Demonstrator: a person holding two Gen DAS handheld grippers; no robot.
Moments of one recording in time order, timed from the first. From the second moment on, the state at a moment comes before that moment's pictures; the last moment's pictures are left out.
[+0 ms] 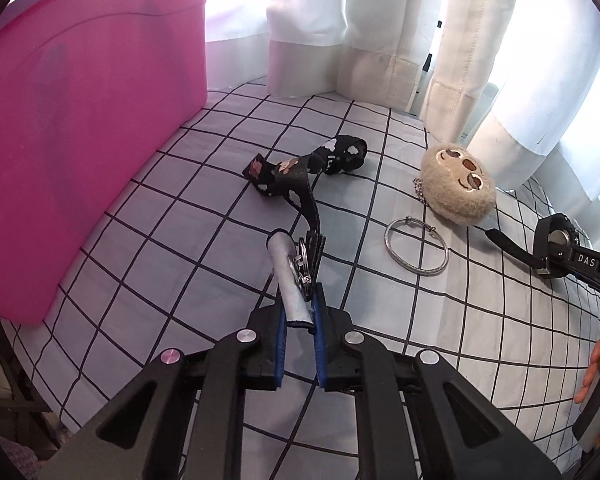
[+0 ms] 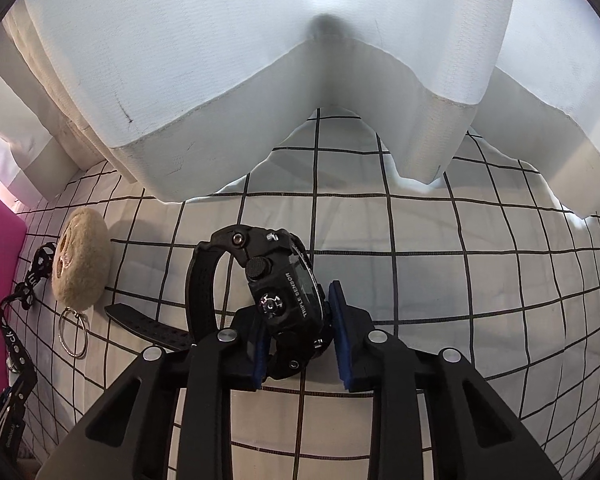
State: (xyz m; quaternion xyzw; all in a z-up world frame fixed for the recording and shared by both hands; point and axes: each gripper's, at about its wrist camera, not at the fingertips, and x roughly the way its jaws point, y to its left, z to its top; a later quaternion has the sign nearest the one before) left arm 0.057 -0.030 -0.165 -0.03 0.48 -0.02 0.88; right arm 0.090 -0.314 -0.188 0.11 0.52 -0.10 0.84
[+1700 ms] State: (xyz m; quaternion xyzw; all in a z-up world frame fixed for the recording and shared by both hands) left arm 0.040 0.121 0.080 -0.07 0.27 -0.01 0.96; right arm 0.087 -0.101 0.035 0.06 0.37 0.06 0.92
